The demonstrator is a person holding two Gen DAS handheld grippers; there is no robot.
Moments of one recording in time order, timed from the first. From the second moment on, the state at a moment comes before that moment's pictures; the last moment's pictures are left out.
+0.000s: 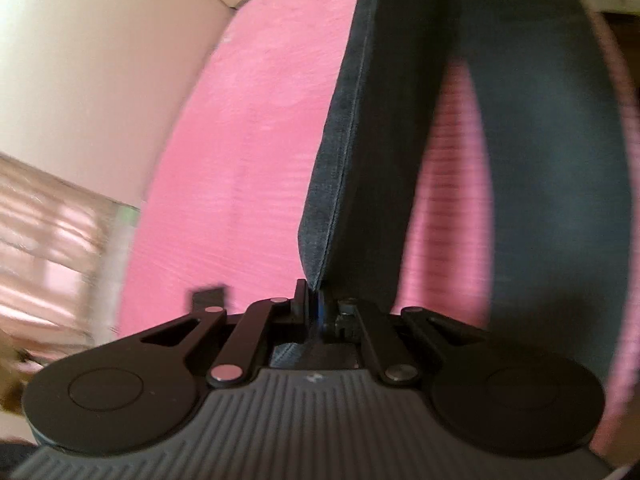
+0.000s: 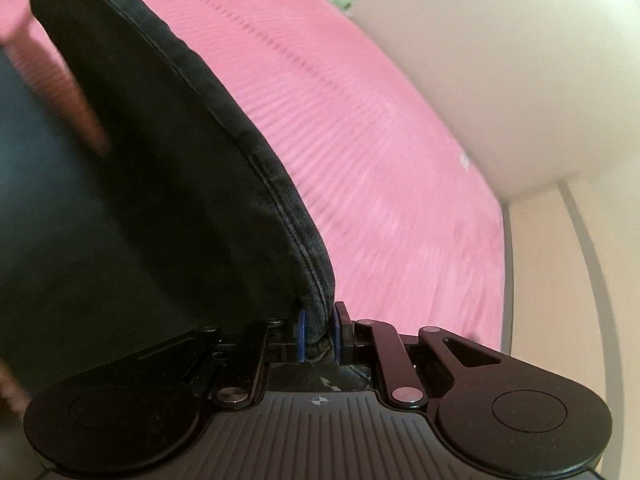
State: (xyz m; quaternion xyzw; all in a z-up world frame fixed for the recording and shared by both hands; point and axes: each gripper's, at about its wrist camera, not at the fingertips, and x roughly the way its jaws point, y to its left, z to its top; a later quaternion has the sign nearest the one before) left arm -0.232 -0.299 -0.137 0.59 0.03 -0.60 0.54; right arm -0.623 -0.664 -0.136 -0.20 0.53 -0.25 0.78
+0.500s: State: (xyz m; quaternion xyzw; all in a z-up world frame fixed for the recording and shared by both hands) left arm -0.319 -0.195 -0.300 0.60 -0.02 -0.55 0.58; right arm -0.694 -0.570 -0.290 -0.22 0.48 -0.32 0.79
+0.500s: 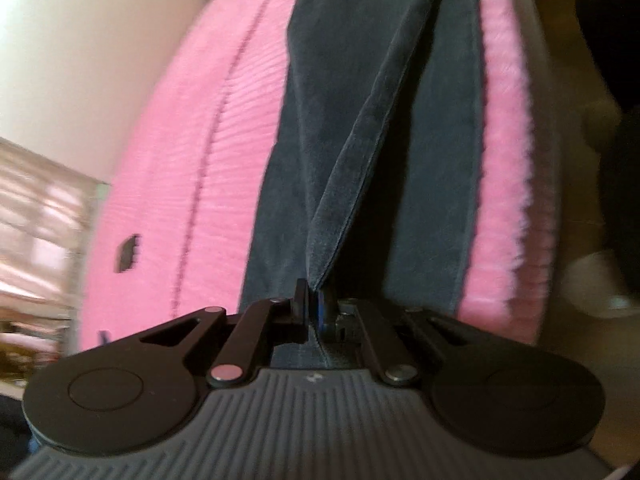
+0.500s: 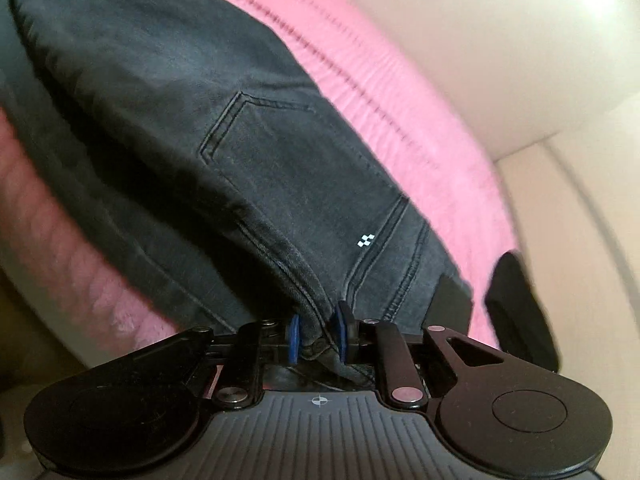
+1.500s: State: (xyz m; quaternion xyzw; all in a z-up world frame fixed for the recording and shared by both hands) left arm -0.360 -0.164 -0.313 0.64 -0.13 -0.46 0.61; right arm -0.754 -0.597 -0.293 -0.36 0.48 -0.30 0.74
